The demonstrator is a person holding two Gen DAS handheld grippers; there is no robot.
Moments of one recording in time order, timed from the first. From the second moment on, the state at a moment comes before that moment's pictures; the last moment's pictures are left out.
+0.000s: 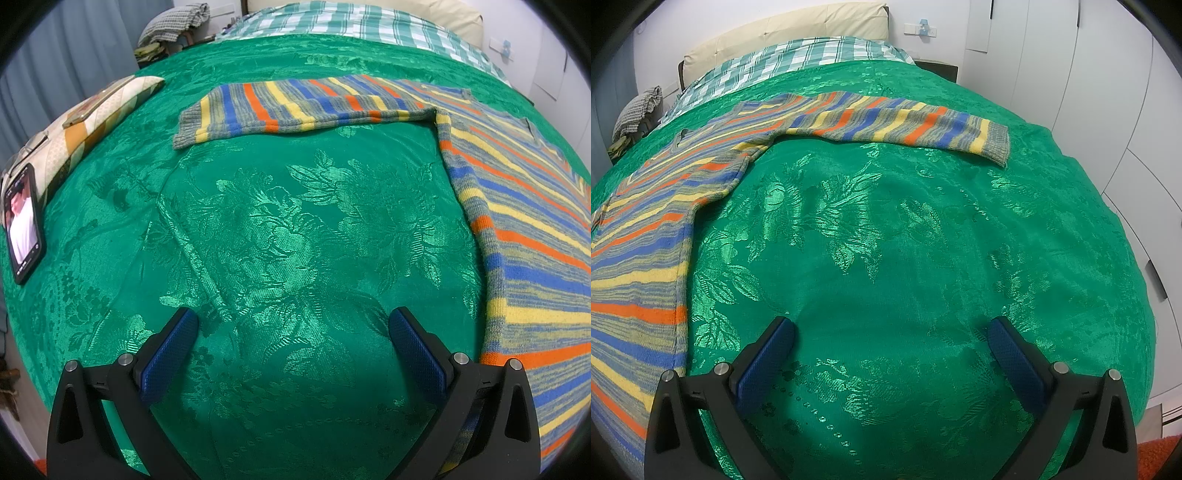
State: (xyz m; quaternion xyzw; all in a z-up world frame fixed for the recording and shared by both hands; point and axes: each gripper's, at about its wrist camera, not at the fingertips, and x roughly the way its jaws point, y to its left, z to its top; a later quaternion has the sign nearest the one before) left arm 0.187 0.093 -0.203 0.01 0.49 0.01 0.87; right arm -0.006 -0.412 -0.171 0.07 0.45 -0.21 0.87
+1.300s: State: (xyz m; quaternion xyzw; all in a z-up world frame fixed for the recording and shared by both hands) left arm 0.167 0.098 -0.137 -0.06 0.45 -0.05 0.89; right arm -0.002 -0.469 -0.106 0.20 0.39 -0.15 0.88
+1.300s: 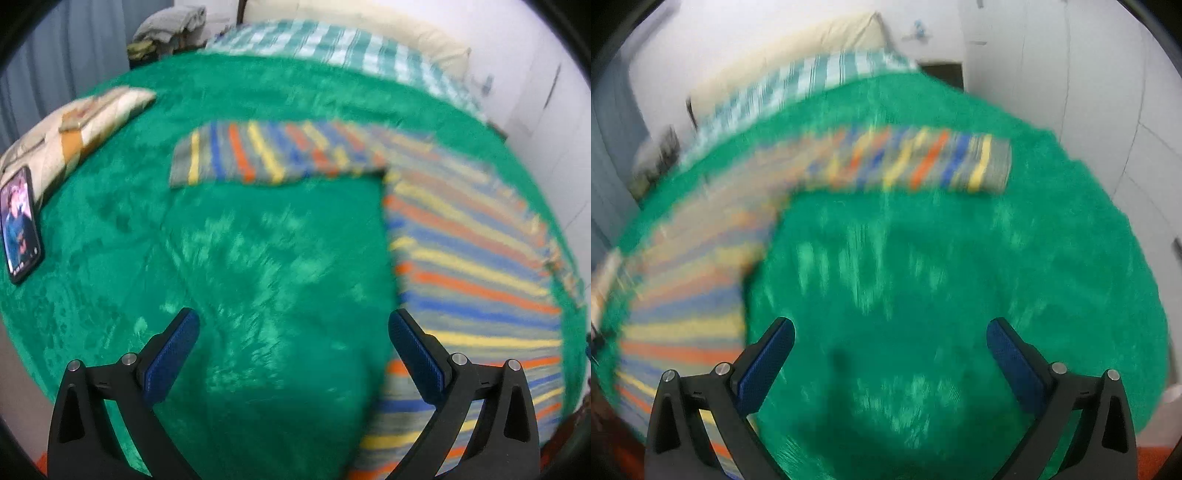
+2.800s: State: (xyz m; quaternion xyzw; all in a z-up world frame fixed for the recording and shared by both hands) left arm 0.183 0.111 -0.183 -0.08 0.47 -0.01 0.88; right arm 0.317 -0.345 -0.019 0.23 0.46 0.11 0.85
